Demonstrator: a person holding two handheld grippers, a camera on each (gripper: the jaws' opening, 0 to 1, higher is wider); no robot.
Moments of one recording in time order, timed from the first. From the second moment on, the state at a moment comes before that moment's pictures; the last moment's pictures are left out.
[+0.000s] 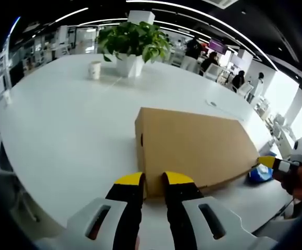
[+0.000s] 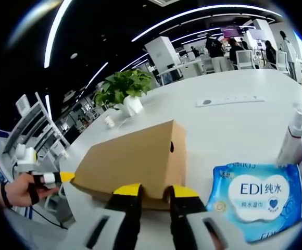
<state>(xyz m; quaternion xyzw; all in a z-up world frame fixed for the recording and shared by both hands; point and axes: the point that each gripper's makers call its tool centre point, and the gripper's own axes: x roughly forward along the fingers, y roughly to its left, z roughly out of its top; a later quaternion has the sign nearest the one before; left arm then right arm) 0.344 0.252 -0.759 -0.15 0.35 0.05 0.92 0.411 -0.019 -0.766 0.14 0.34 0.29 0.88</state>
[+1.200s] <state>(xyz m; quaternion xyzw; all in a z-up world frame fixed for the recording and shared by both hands) 0.383 0.217 -0.752 -0.10 0.37 -0.03 0.92 0.399 -0.054 -0.767 0.14 0.34 0.25 0.89</state>
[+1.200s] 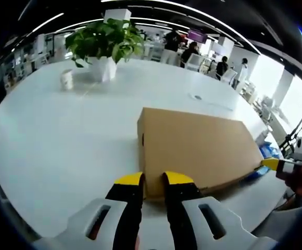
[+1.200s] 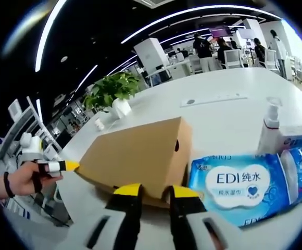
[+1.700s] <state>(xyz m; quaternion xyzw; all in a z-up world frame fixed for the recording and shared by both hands) 0.378 0.219 -0.756 -0.11 0.38 -0.04 0.92 0.401 -0.066 -0.758 0.14 0.33 0.26 0.90</state>
